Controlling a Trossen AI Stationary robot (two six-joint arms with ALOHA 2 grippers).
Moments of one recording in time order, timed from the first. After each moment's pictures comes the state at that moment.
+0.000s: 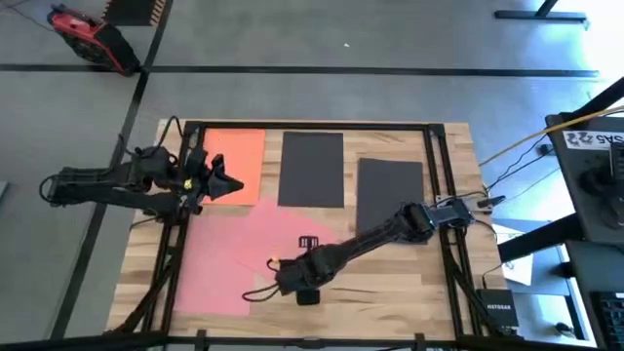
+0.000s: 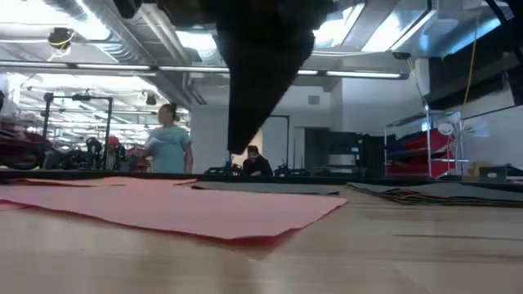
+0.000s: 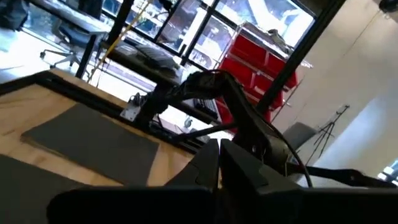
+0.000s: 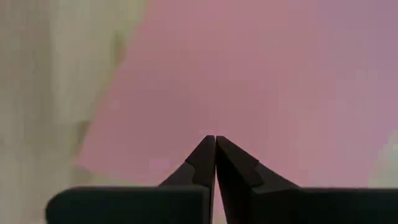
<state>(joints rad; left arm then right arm) -0.01 0.56 0.65 -0.05 0.07 -0.51 0.42 2.43 2.18 -1.11 0.13 0.38</state>
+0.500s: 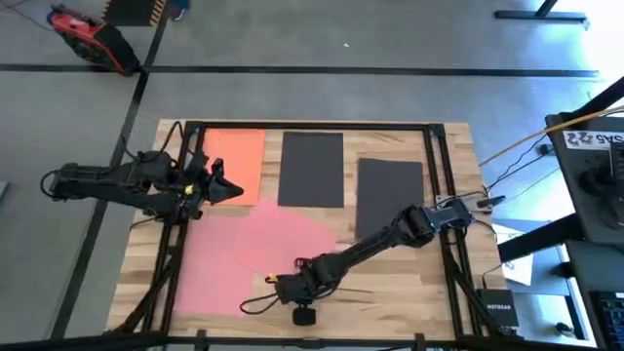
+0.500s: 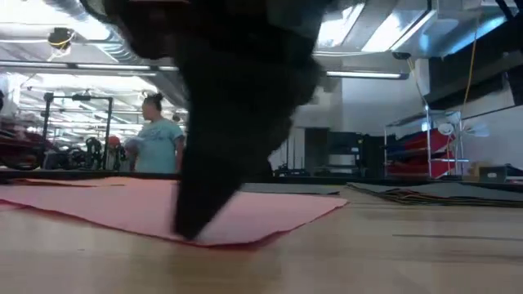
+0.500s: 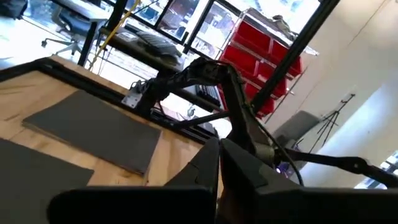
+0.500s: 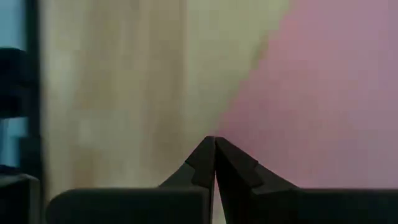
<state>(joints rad) -0.07 0.56 0.65 -0.10 0.01 -0.50 0.44 2.43 2.00 -0.63 -0.16 0.47</state>
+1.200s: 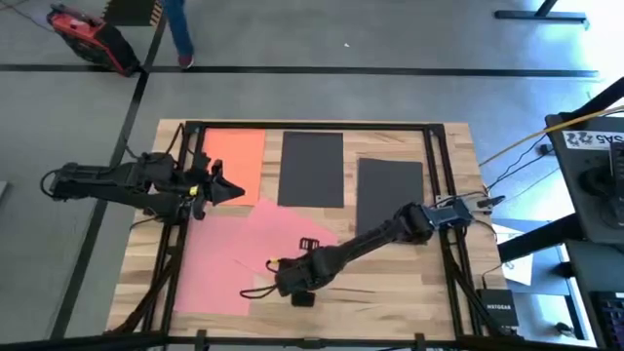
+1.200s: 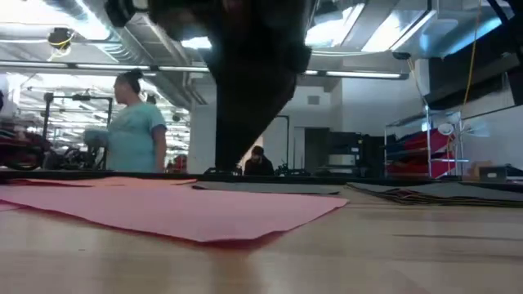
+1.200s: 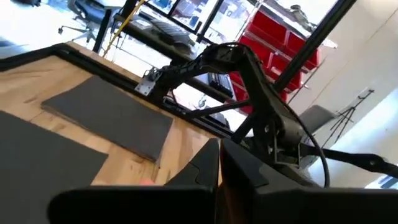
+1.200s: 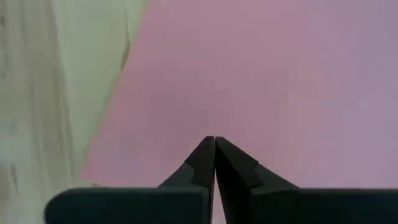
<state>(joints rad) -0.07 0.56 0.65 -0.18 -0.03 -0.52 0.41 2.45 2.15 -1.04 0.14 0.49</state>
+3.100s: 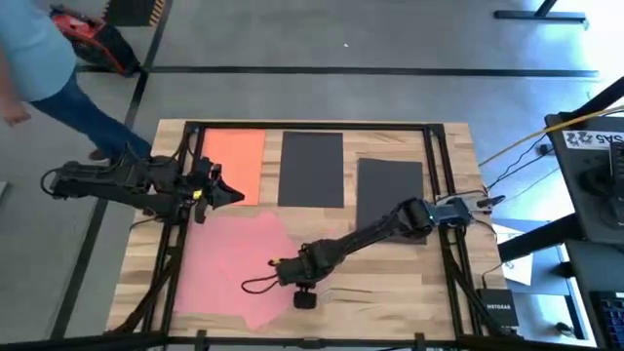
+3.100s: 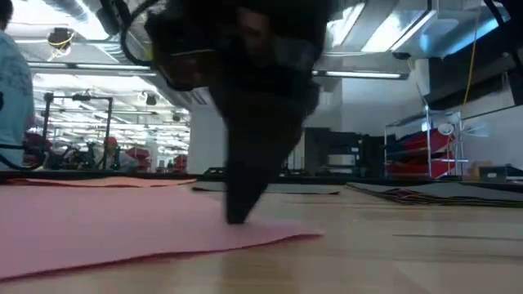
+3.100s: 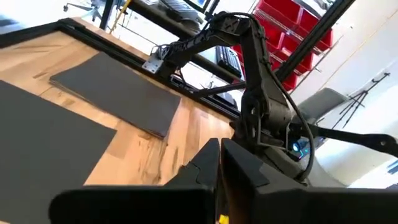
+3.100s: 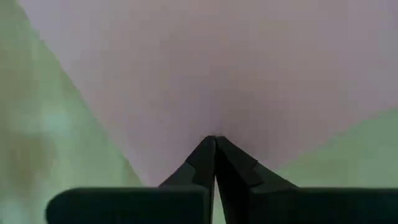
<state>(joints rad) -0.10 0.56 0.65 -0.25 -0.04 -0.52 0.37 2.42 1.97 -0.81 -0.14 0.55</state>
